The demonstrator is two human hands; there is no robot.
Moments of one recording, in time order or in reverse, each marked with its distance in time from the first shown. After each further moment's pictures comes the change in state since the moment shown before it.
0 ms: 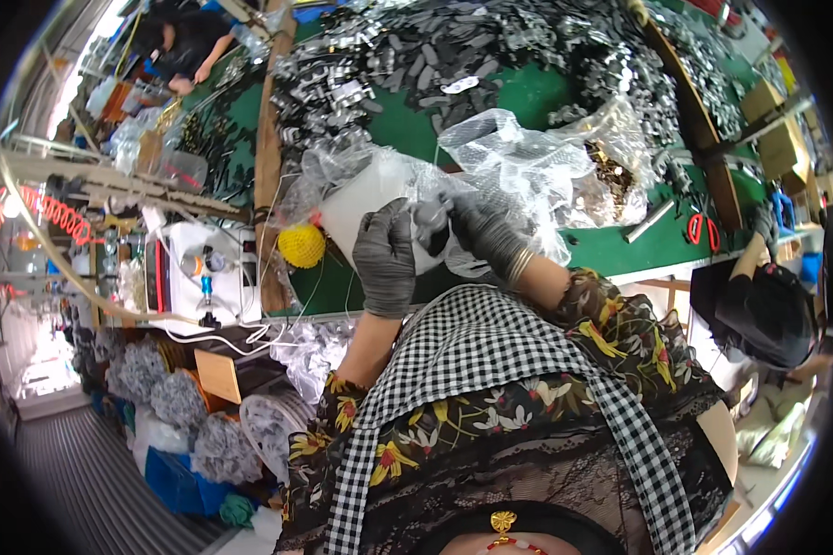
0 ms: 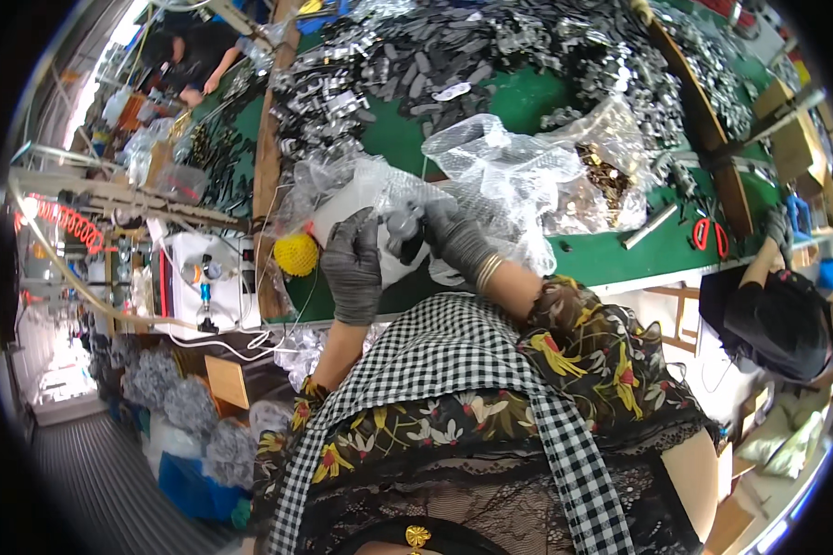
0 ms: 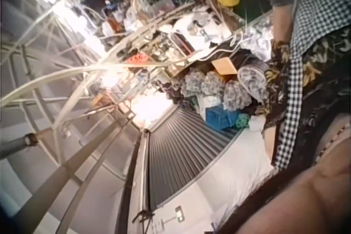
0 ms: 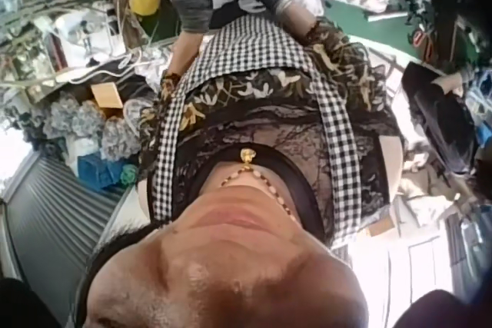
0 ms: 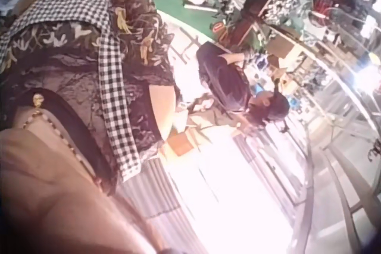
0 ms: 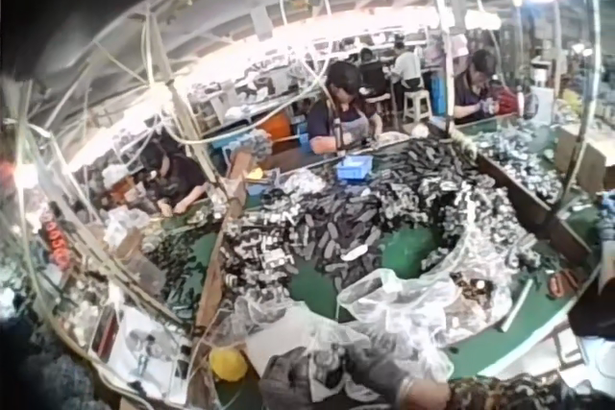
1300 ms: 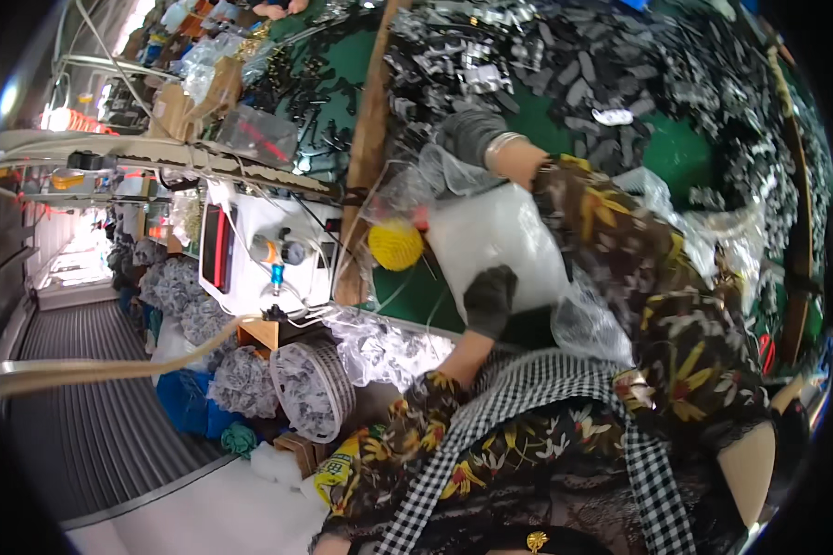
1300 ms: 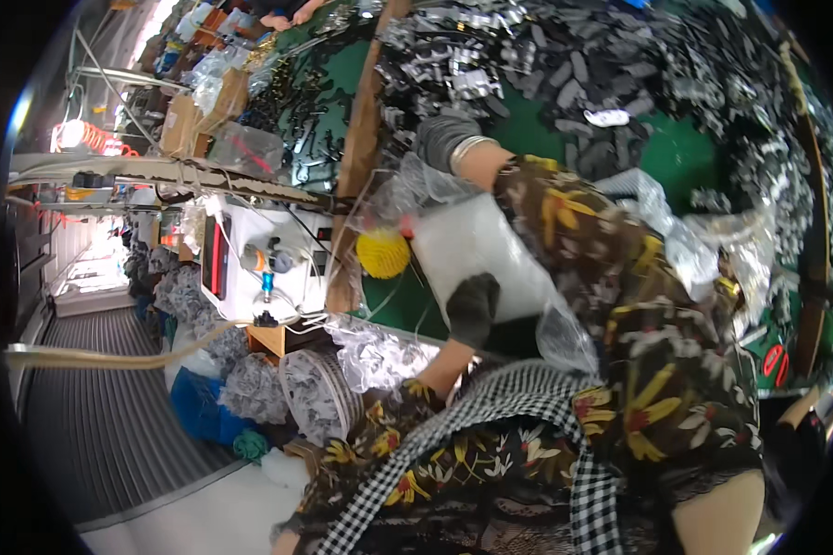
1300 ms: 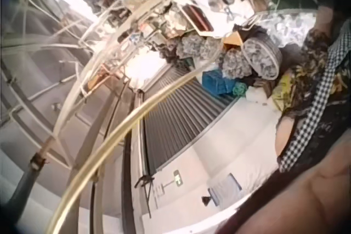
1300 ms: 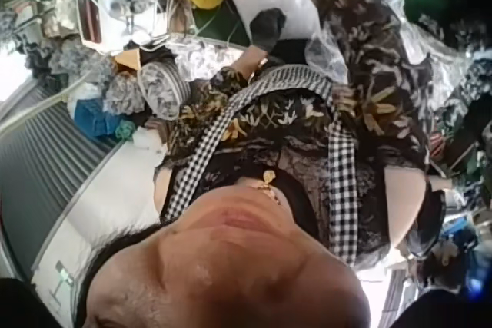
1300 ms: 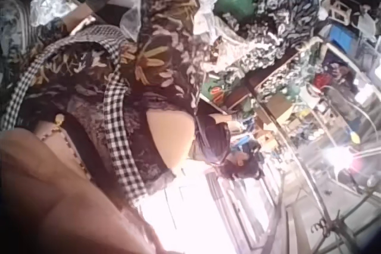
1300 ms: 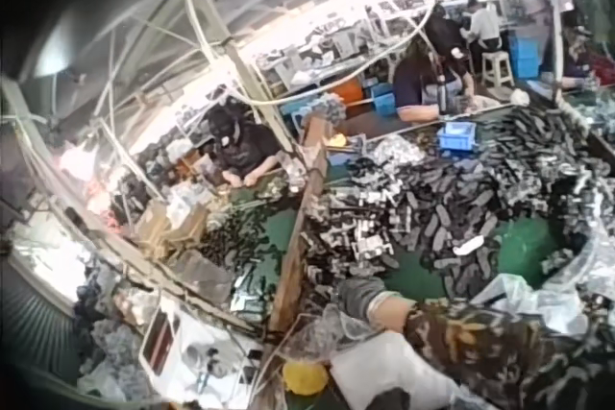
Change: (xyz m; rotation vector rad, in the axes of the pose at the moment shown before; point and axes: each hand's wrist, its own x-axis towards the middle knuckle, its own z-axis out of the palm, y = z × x) left_hand -0.081 -0.142 0.050 0.396 -0.160 -0.168; right_hand 0.244 -0.156 0.120 -0.988 -0.231 -0.672
